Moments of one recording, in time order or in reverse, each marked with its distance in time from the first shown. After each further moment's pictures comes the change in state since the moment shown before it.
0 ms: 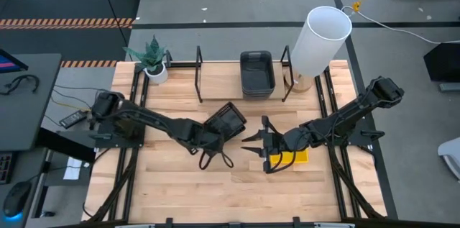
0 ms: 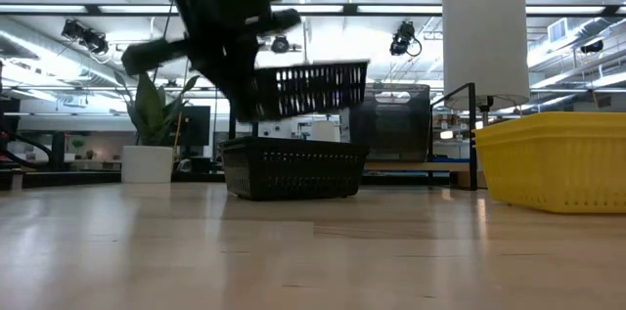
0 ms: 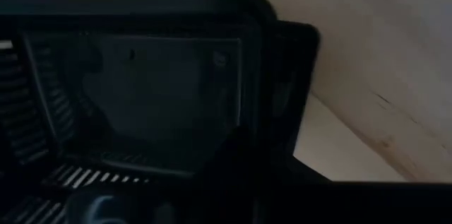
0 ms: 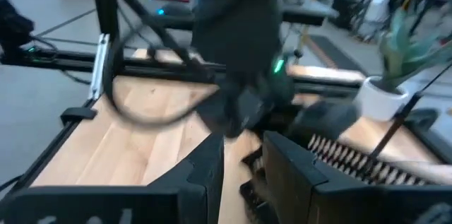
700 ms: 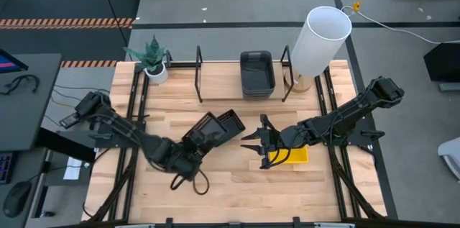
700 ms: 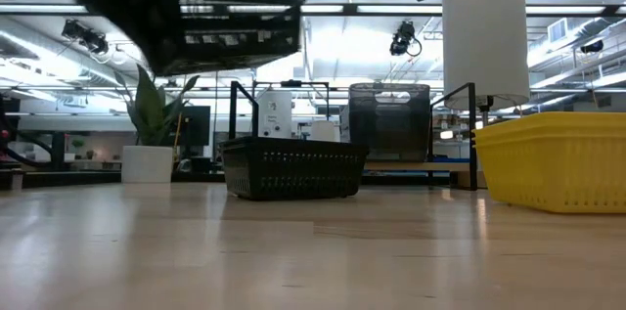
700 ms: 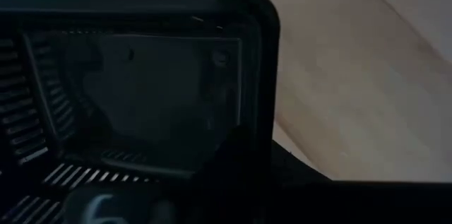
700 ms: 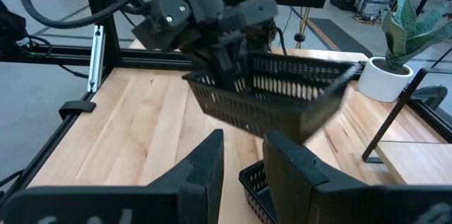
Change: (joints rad) left arm -0.291 -0.139 0.001 -0.284 -0.095 -0.411; right arm -0.033 0.000 0.000 -0.048 -0.036 0.061
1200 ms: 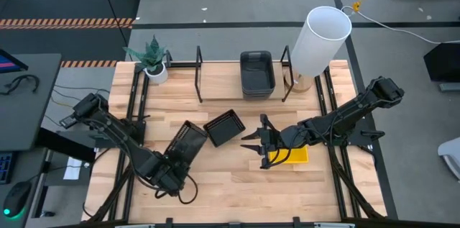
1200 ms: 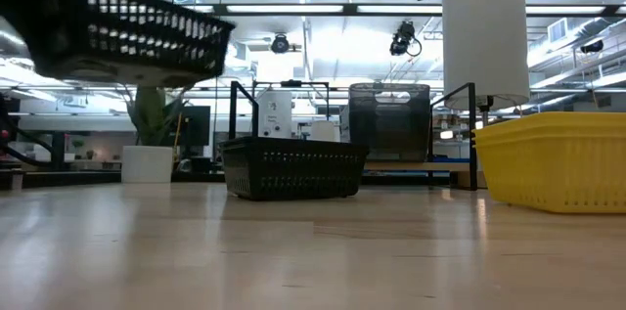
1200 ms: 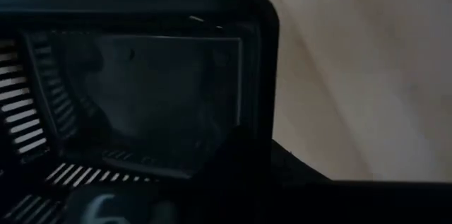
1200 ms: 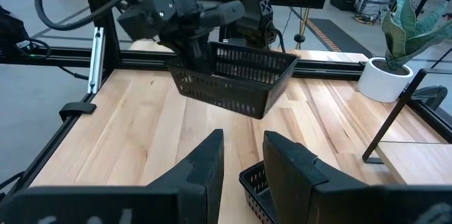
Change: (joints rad) left arm -0.169 0.000 0.004 -0.158 0.161 -0.466; right arm 0.000 0.000 0.000 0.004 0.000 0.002
